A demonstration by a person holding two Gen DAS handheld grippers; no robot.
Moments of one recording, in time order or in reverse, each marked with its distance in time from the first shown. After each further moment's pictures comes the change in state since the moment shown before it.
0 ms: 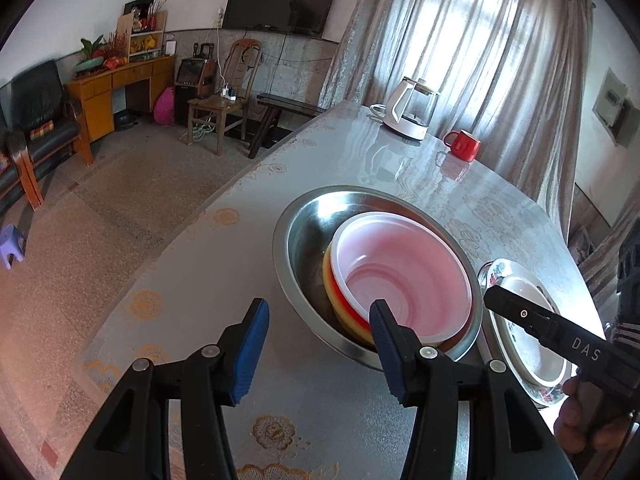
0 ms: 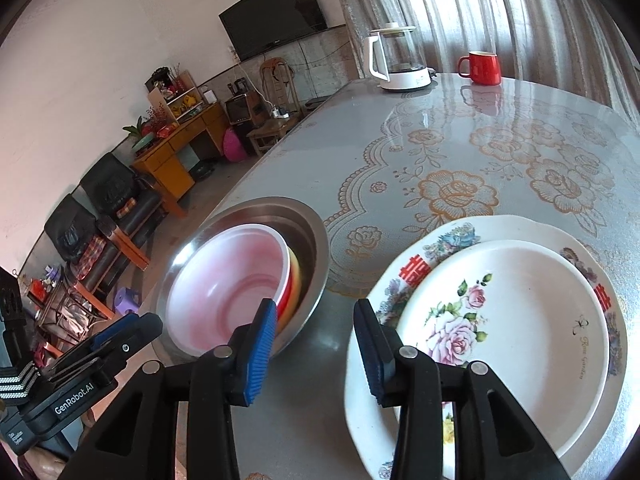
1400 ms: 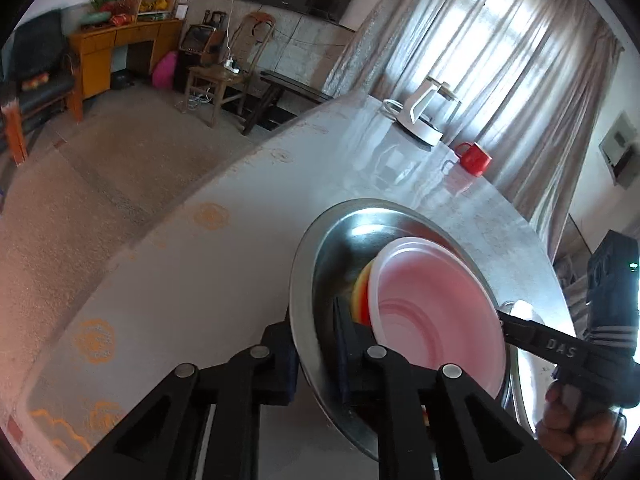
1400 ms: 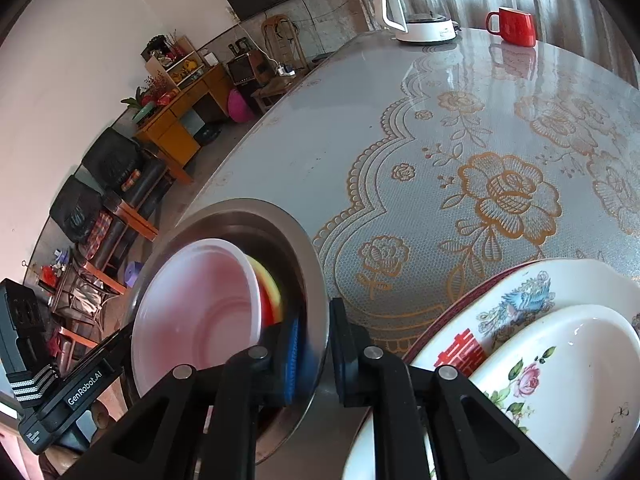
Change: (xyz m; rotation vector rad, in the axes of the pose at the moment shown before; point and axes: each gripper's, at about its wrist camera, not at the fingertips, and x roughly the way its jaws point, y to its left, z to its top) left arm 0.061 0.021 0.028 -0.119 0.064 -0.079; right arm 0.070 -0.006 0.038 0.019 0.176 0.058
